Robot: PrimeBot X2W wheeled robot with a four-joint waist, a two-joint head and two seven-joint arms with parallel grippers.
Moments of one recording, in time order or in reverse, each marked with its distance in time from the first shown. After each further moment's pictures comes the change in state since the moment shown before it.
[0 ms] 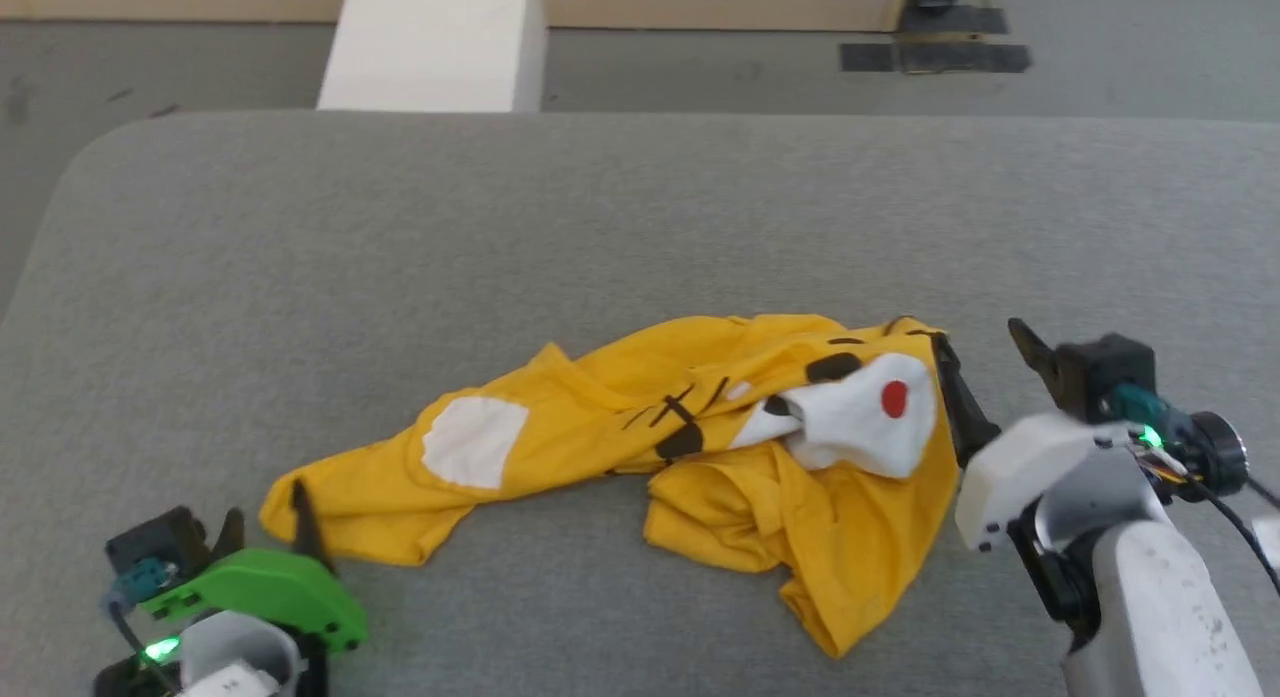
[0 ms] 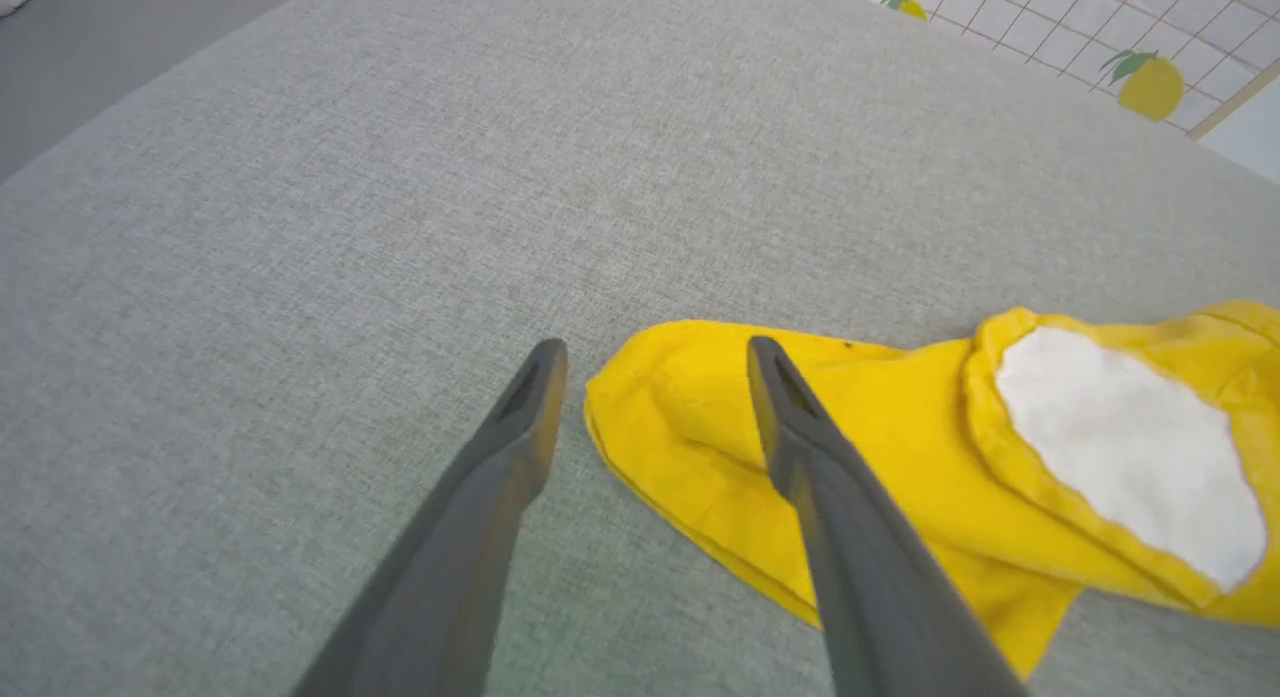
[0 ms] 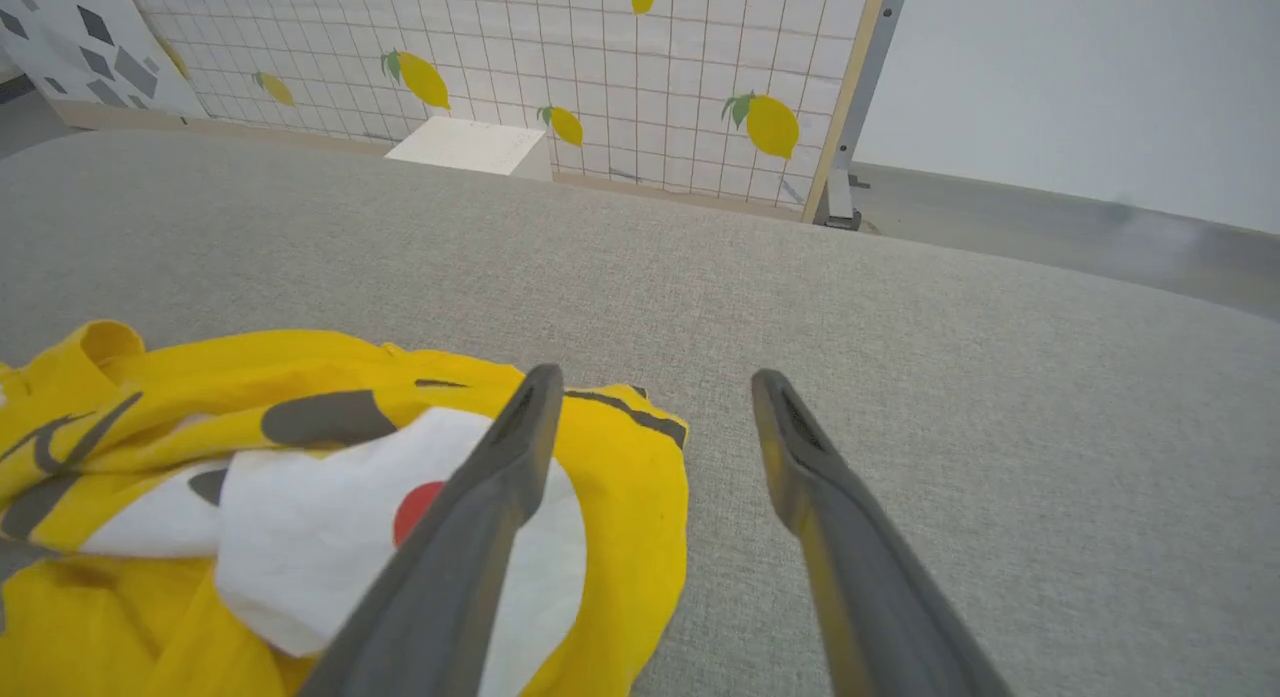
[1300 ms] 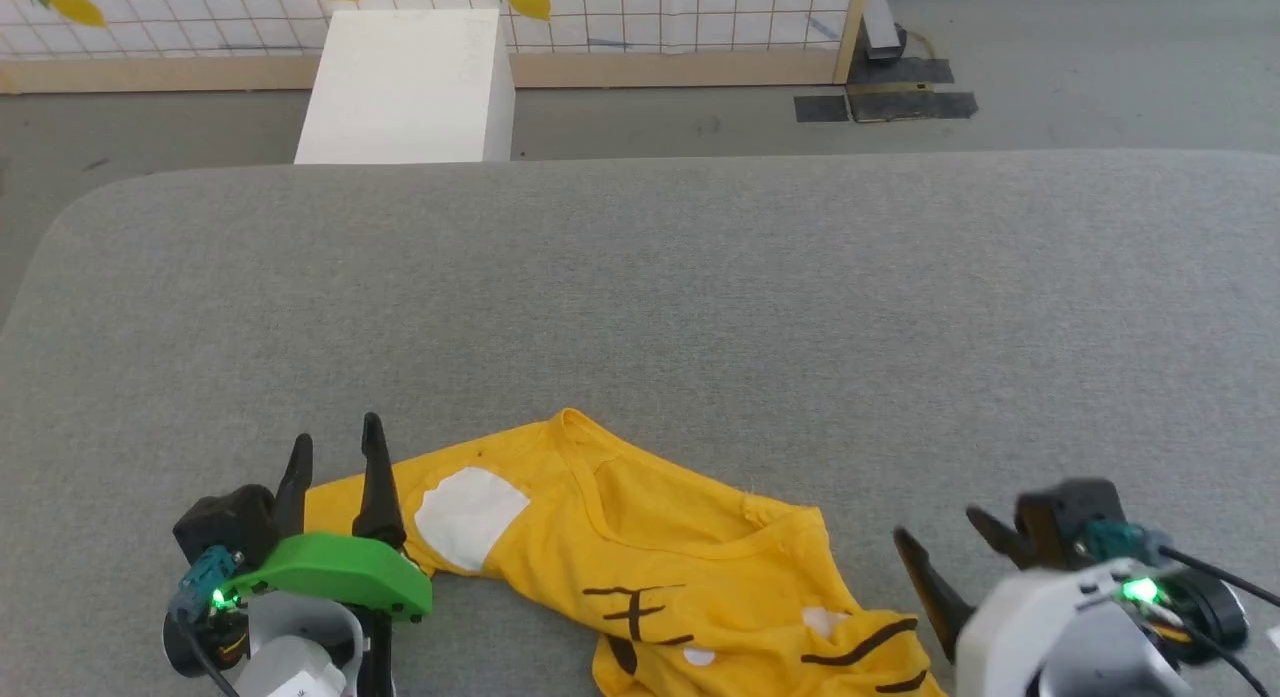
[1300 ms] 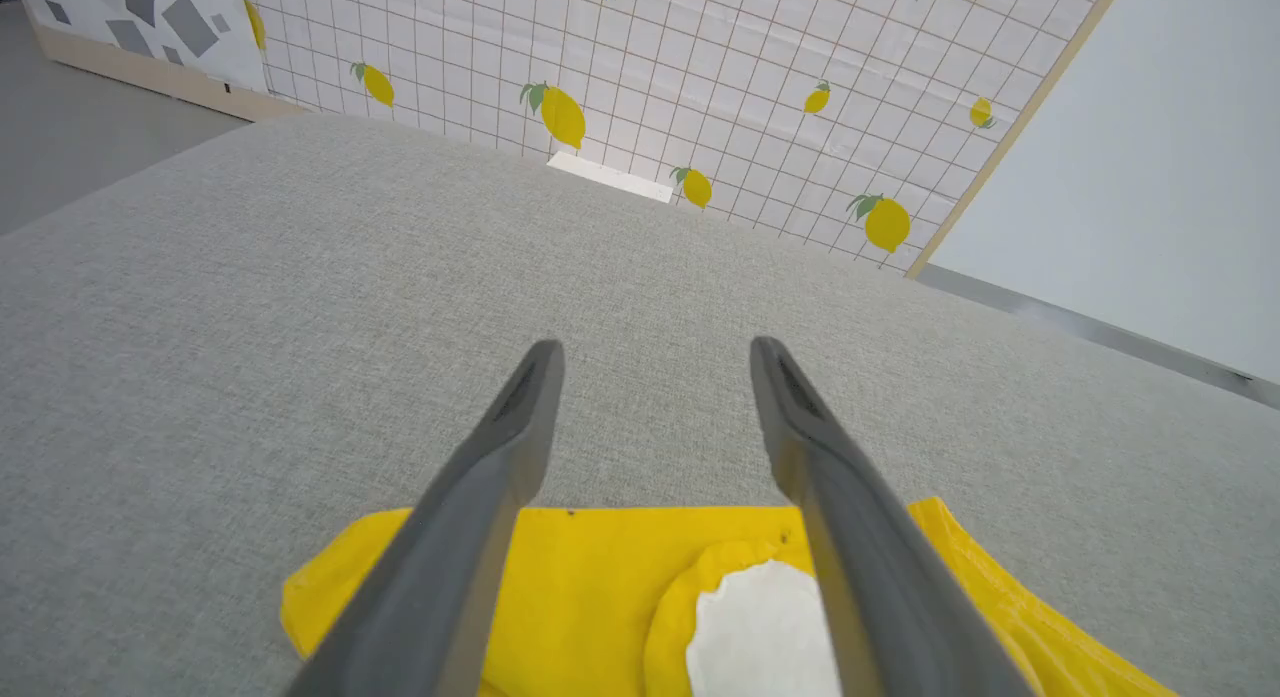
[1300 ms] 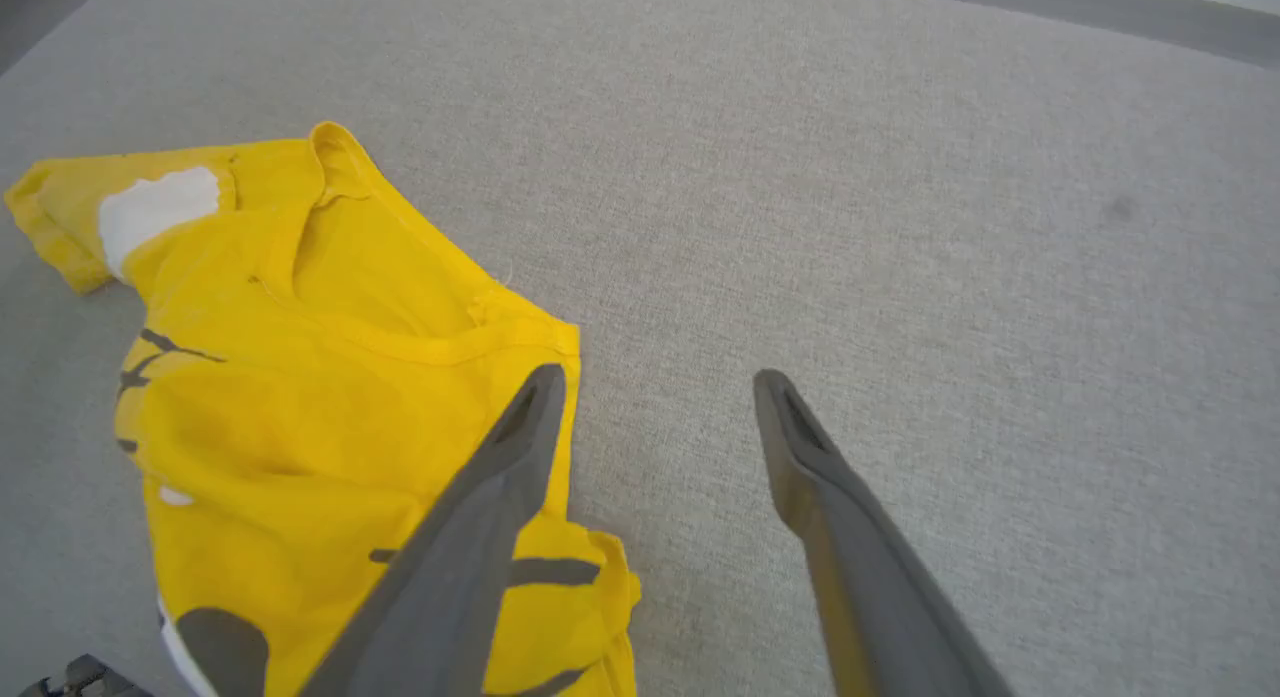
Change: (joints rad) left arm -0.021 -0.262 0.217 0.057 0.362 -0.290 -0.068; right arm 0.374 -0.055 0.127 -0.468 0.142 0.000 0.462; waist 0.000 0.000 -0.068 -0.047
